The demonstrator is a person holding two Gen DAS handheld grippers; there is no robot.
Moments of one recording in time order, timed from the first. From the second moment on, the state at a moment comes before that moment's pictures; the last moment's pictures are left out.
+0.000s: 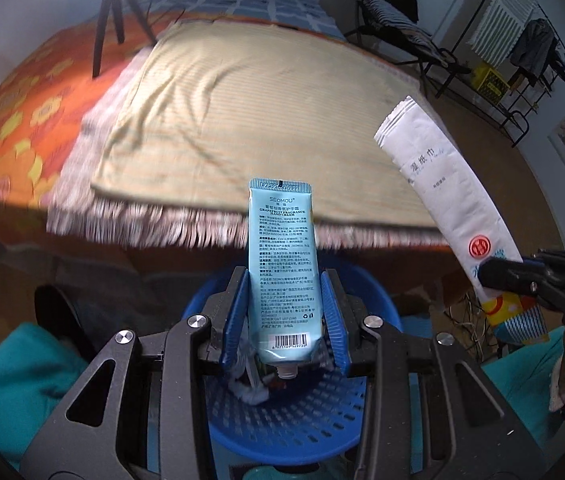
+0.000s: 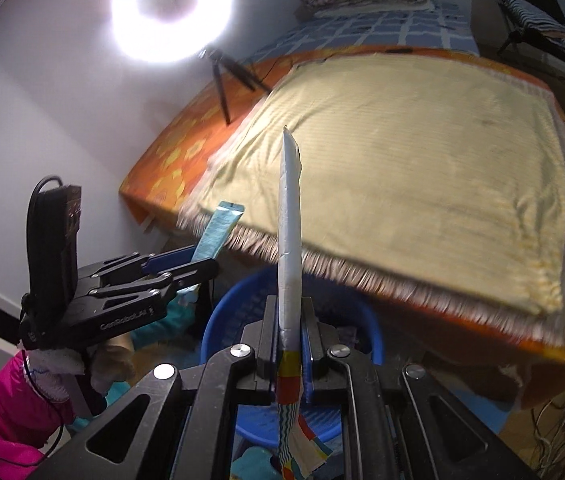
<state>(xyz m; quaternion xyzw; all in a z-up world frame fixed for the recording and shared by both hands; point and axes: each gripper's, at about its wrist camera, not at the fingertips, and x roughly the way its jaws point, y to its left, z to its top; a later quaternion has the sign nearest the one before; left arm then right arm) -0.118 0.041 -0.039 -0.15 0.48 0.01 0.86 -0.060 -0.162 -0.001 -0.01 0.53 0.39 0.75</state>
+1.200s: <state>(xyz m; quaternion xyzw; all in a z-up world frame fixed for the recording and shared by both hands) -0.145 0.032 -0.149 -0.17 0.57 0.04 0.81 -0.094 -0.130 -0.120 -0.02 0.60 0.37 0.71</state>
